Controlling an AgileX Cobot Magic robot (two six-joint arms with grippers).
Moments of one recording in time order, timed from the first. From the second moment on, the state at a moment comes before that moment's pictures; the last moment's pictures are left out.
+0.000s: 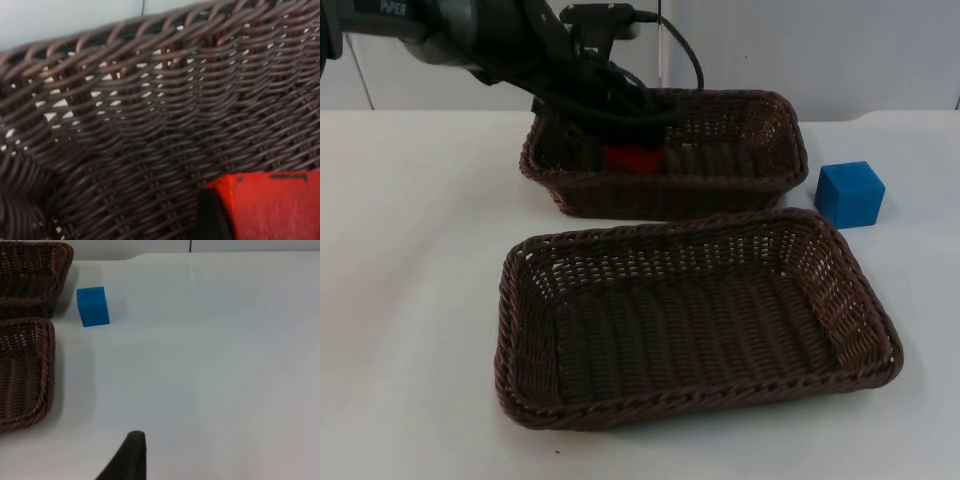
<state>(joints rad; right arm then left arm) 0.03 0.00 -0.52 -0.08 1.09 0.03 -0.33 2.52 -1.98 -0.53 0.40 0.44</state>
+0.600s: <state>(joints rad) 0.03 0.00 -0.52 -0.08 1.09 0.03 -0.33 2.53 -1.98 -0.56 0.44 0.44</state>
